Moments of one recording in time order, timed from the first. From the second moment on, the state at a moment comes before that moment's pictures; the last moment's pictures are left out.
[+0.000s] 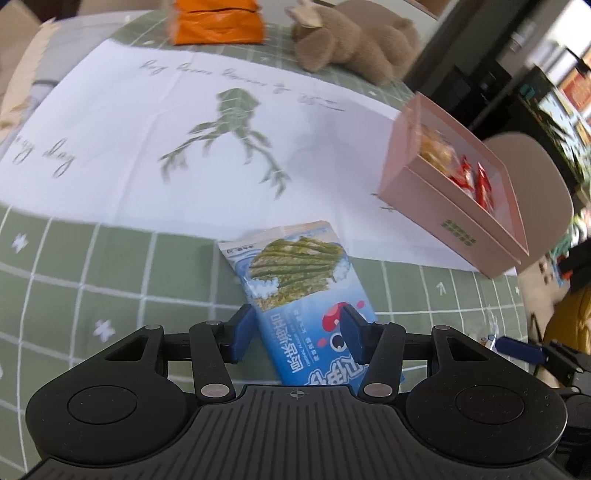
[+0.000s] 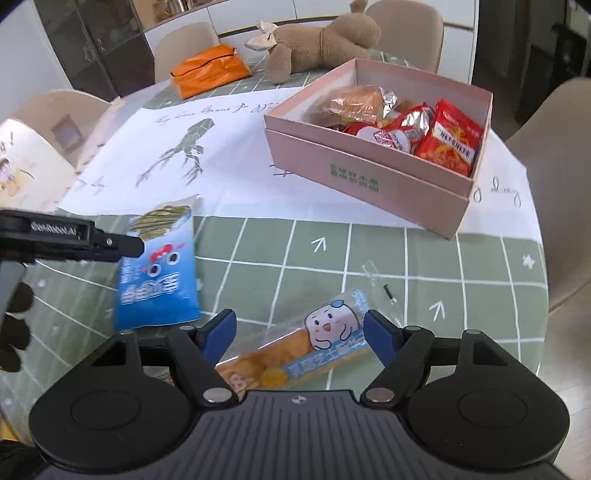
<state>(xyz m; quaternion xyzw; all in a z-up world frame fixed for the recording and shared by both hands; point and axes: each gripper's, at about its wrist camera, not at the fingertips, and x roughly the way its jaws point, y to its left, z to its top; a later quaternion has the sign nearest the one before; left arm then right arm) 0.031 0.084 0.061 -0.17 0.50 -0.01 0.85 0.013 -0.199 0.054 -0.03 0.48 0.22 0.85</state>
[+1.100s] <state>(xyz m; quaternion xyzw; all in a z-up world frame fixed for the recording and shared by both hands) 0.042 0.010 0.071 -0.07 0.51 -0.08 0.85 0.004 -0.209 0.041 0.00 0.50 0.25 0.83</state>
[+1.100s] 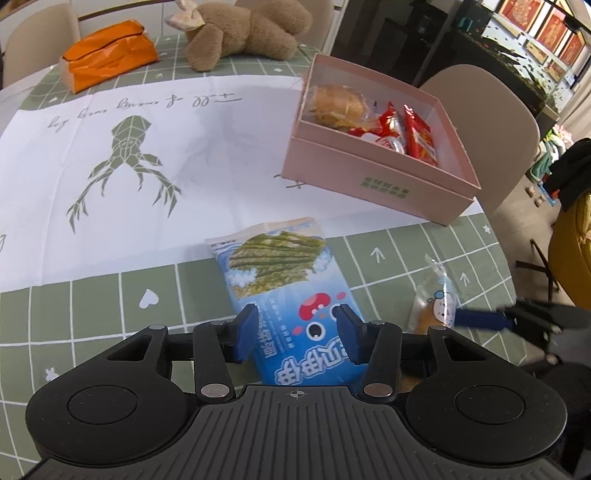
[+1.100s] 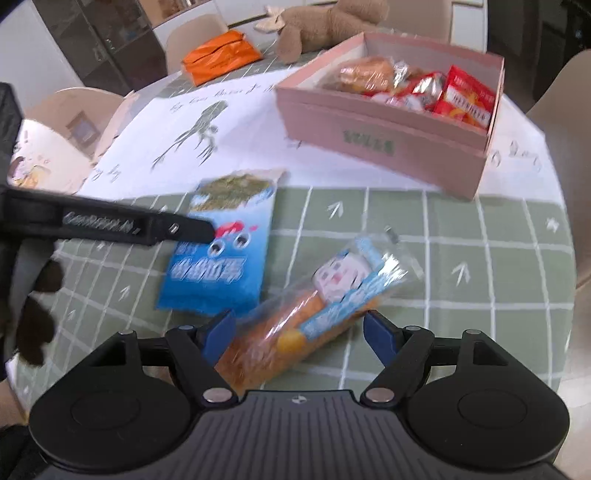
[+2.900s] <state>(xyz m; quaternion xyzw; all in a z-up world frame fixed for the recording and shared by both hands) 0.069 0.028 0.025 -0.25 0.51 -0.17 0.80 0.001 -0.208 0.029 -0.02 0.44 0.24 0.87</state>
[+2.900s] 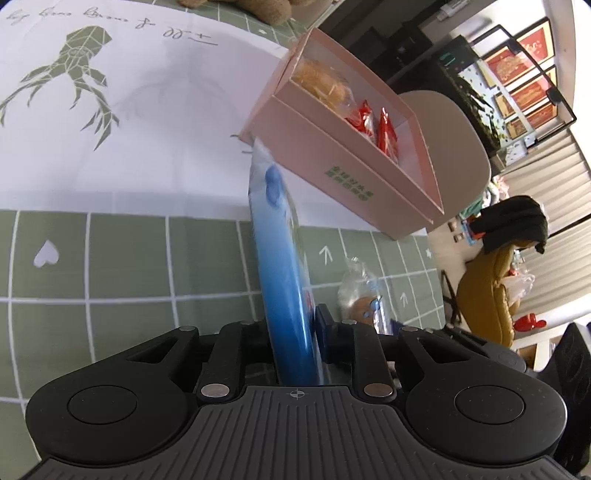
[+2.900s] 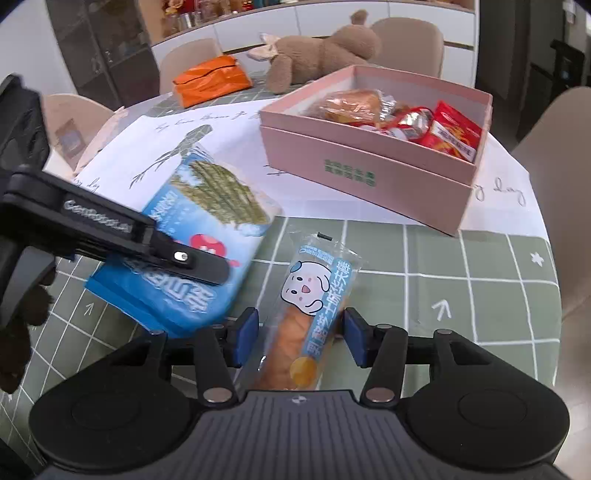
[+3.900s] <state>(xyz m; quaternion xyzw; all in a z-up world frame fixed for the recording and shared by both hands) 0.082 -0.024 0.058 -0.06 0.51 -0.17 0.84 -0.017 -0.203 0.017 -0.08 0.40 0.22 0.89</state>
